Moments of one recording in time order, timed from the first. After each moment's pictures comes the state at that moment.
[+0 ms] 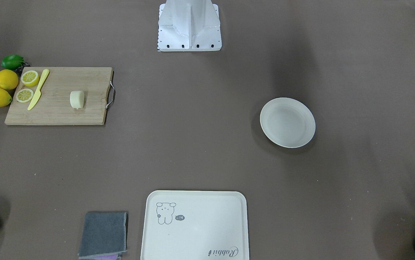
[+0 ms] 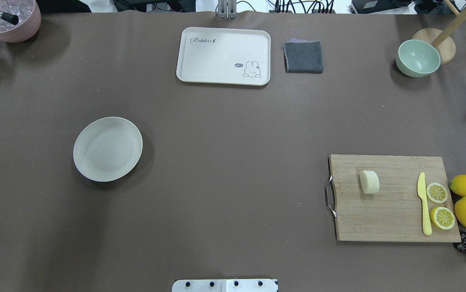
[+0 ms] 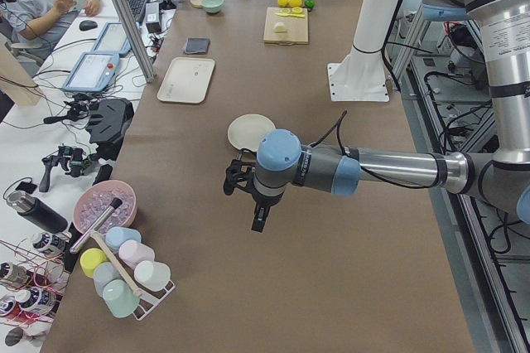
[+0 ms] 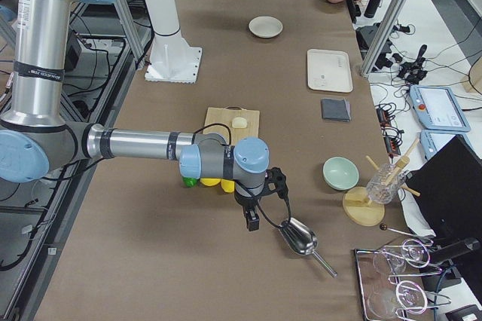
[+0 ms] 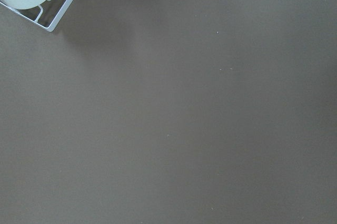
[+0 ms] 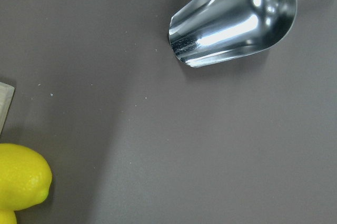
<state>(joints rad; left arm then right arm) -1.56 -1.29 -1.92 -1.73 -2.41 0.01 1.55 -1.75 1.73 -1.54 2.27 -0.28</state>
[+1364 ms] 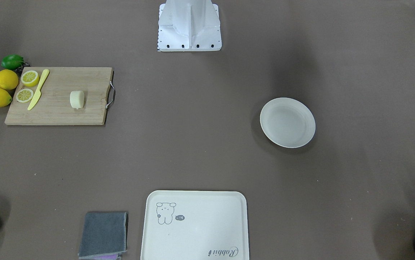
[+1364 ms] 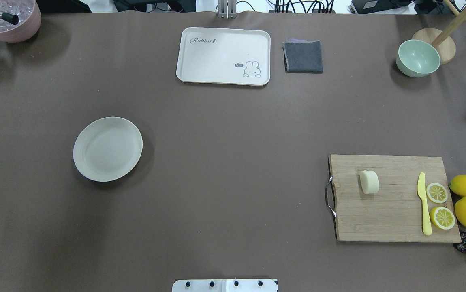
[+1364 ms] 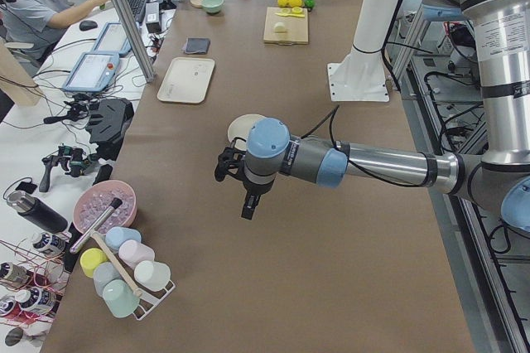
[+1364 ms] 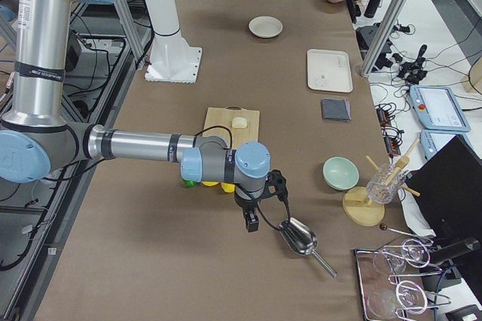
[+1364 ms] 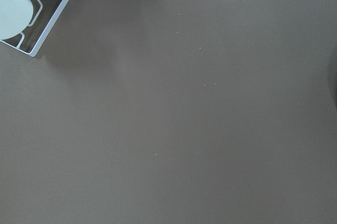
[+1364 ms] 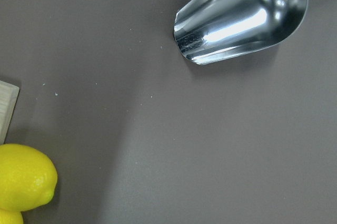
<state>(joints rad) -1.51 -1.34 -1.92 -1.74 -2.41 0.01 1.54 -1.75 1.71 -1.54 2.30 -0.28</state>
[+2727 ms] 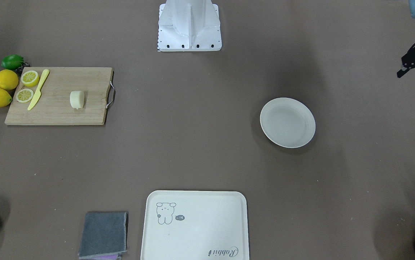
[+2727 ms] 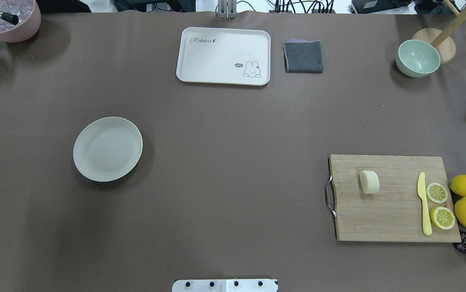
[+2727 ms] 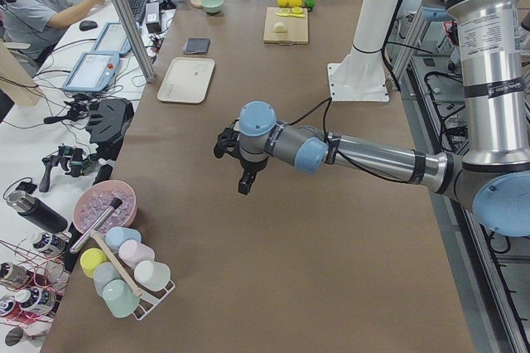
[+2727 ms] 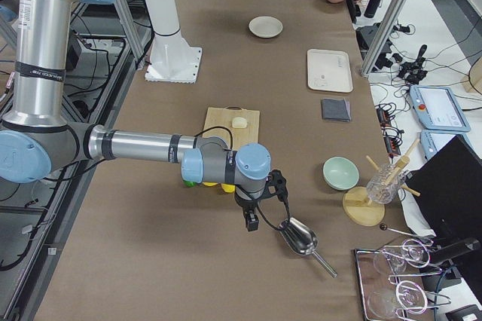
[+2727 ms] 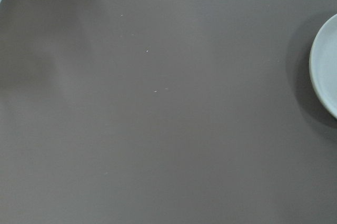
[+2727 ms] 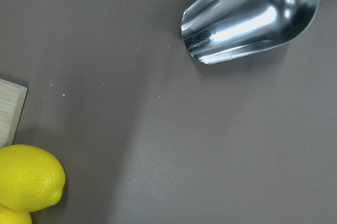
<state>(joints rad) -1.27 -1.41 -1.94 -1.85 -2.39 -0.26 1.54 -1.75 1.70 -1.54 2.32 -0.28</state>
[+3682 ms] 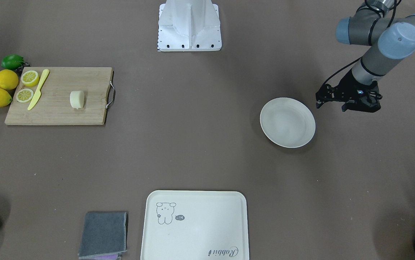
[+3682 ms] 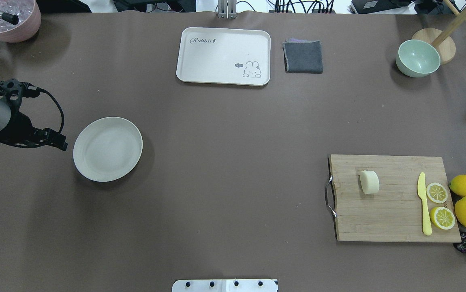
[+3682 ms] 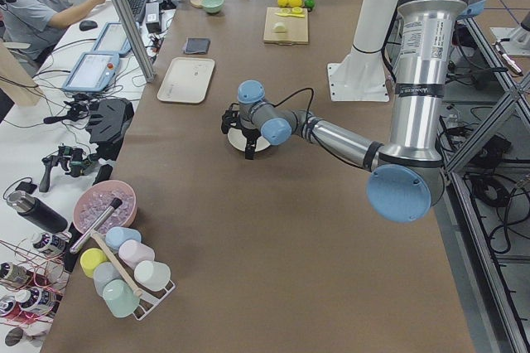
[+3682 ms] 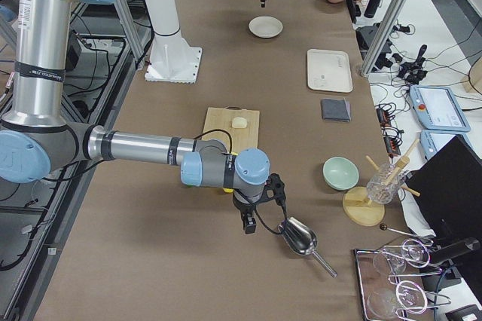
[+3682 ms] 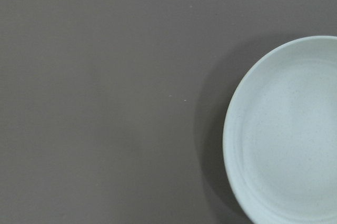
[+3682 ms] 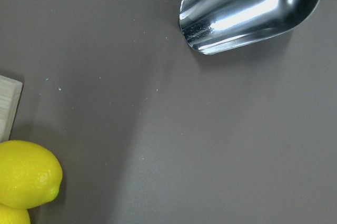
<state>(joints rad) -0.87 -1.64 -1.80 -1.96 -2.16 -0.84 1.54 -1.75 1.68 -1.54 2.33 -0.28</state>
